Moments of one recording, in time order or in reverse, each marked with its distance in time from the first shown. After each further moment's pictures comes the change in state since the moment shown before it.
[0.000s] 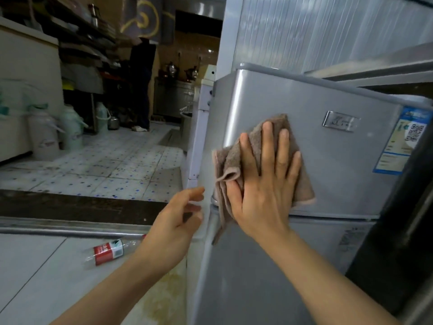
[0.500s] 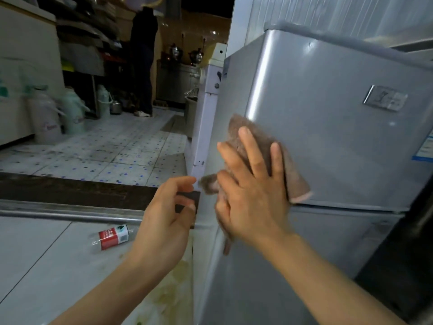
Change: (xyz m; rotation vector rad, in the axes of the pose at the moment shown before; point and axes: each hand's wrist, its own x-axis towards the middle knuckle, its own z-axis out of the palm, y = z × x) left_hand -0.012 -0.020 -0.010 0.031 0.202 0.010; right_hand -0.015 -0.028 0.008 -0.002 -0.096 -0.327
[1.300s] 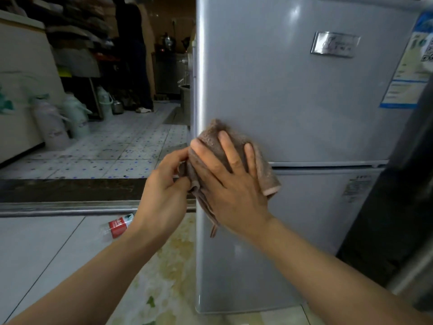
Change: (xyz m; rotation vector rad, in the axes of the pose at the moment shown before) left_hand -0.003 0.037 0.034 -0.042 -0.062 0.005; right_hand -0.056 0.002 0.024 0.109 0.144 0.057
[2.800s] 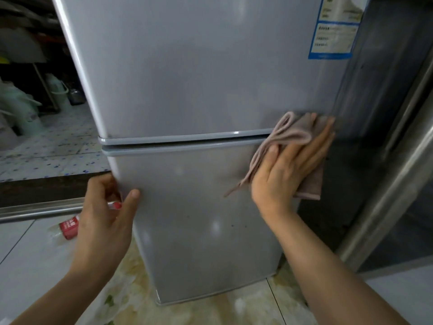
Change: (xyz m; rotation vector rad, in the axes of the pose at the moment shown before) left_hand -0.034 -0.076 0.049 0.284 0.227 0.032; right_hand -0.088 0.110 -0.014 0.001 0.222 0.926
